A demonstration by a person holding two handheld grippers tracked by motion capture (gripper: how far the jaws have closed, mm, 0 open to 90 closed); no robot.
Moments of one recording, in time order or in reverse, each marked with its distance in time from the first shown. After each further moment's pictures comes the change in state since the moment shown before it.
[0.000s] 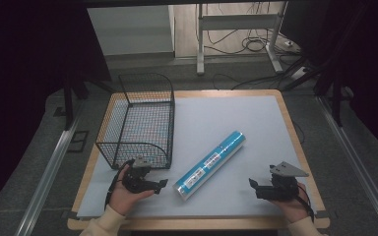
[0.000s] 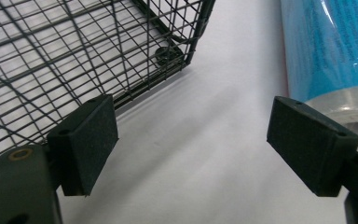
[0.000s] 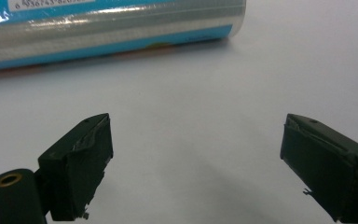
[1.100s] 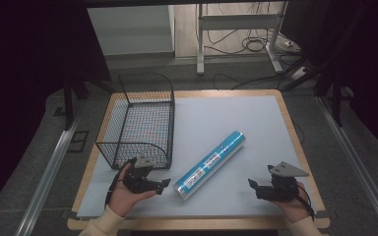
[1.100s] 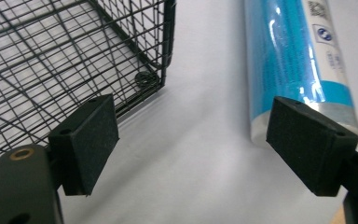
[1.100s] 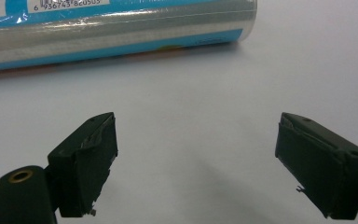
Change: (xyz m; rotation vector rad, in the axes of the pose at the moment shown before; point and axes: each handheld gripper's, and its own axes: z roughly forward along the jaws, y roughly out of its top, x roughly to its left) left arm -0.020 0.016 -0.018 -0.014 0.001 0.052; right arm 0.001 0.002 -0.002 -0.001 0.031 -0.020
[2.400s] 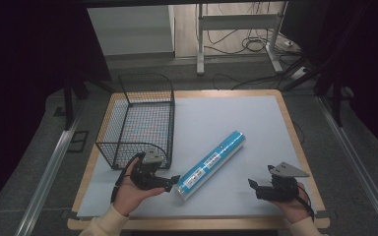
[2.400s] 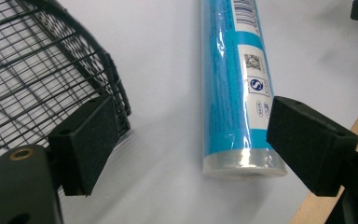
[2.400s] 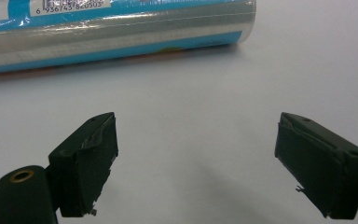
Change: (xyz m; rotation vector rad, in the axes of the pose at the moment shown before) left arm -0.026 0.033 -0.011 -0.026 -0.035 0.057; right arm 0.002 0.000 -0.002 -0.008 -0.008 0.001
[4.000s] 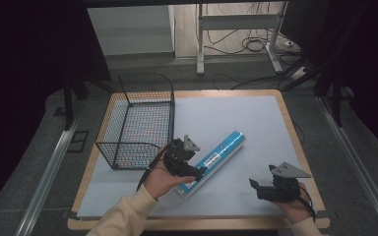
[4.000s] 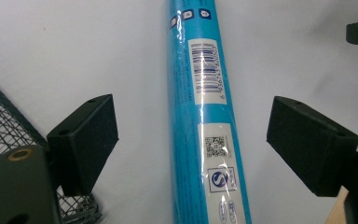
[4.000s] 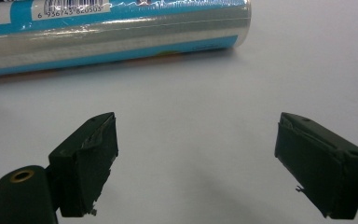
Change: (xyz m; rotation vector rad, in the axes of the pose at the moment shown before) left arm -0.042 0.071 0.043 0.079 0.031 0.149; right arm -0.001 0.001 -0.004 -0.013 -0.005 -0.002
